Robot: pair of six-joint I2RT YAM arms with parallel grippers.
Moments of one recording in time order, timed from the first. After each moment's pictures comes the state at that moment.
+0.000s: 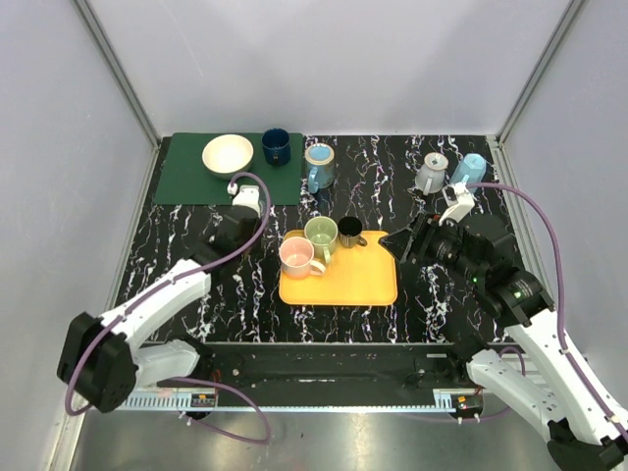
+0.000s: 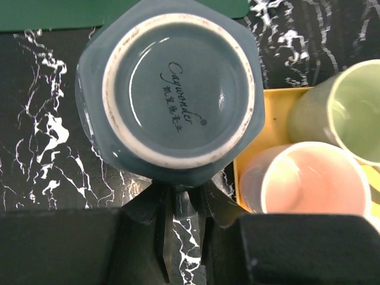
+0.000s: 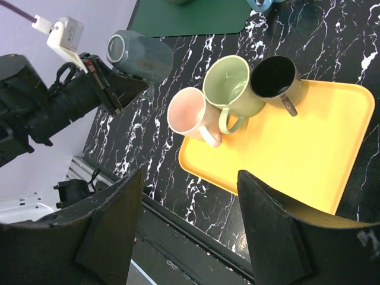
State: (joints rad) left arm -0.56 1.12 0.75 -0.26 -0.35 -0.30; right arm 0.50 0.72 0.93 -0.53 -0.19 0.62
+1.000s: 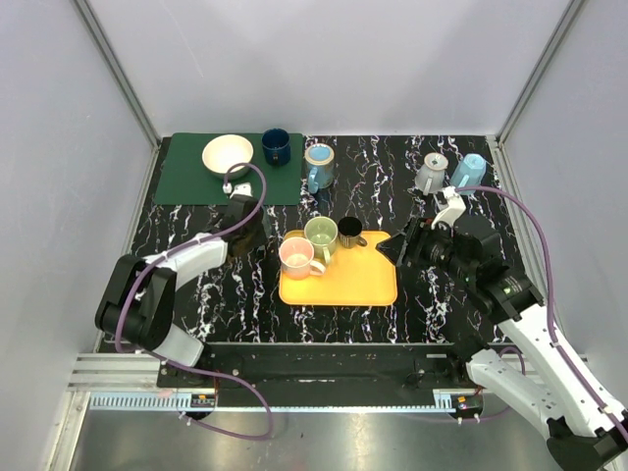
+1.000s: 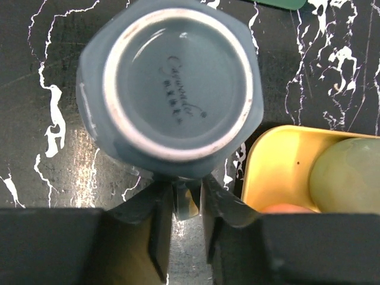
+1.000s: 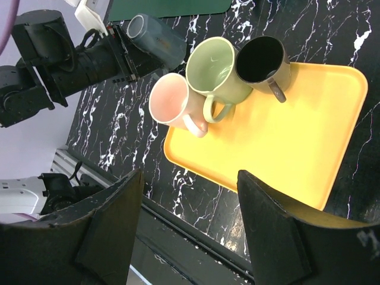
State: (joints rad) left arm -0.37 1.51 0.79 -0.08 -0.16 -0.50; right arm 0.50 0.73 0.87 -0.52 -0.19 0.60
